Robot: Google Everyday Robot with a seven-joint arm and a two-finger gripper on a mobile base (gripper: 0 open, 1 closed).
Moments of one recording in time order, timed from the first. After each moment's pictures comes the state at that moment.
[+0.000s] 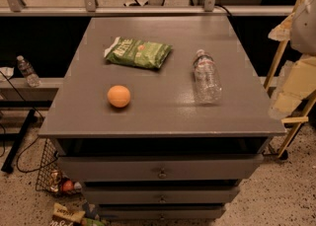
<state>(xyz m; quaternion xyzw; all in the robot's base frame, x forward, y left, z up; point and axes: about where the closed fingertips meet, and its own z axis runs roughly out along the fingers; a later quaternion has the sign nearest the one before) 0.438 -0.215 0.982 -0.60 0.78 -0.04 0.17</state>
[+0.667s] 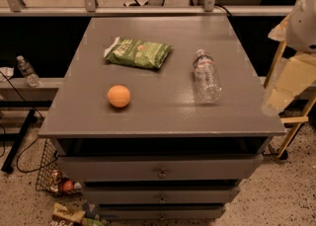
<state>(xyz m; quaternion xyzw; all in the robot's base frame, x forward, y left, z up) 0.446 -0.210 0.981 -0.58 0.80 -0.03 0.17</state>
